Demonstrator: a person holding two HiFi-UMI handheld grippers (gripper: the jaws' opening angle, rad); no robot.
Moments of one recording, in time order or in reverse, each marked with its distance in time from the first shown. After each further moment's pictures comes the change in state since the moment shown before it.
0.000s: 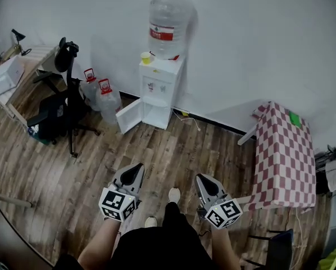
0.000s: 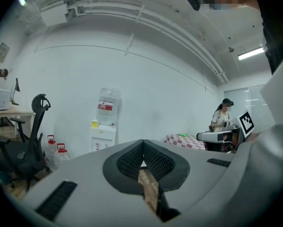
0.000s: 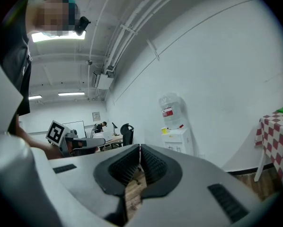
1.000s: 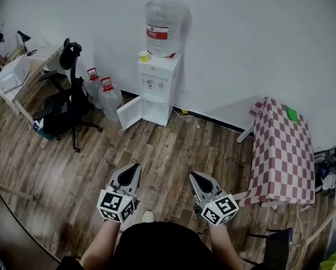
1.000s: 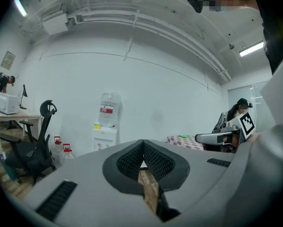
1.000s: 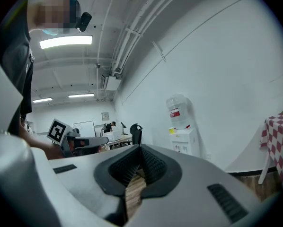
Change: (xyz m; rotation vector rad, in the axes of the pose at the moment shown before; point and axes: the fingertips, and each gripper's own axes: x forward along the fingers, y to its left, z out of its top) left arm -0.041 -0.071 0.007 0.005 -0.016 0.065; right arm -0.061 0.019 0.010 -0.014 0.011 0.095
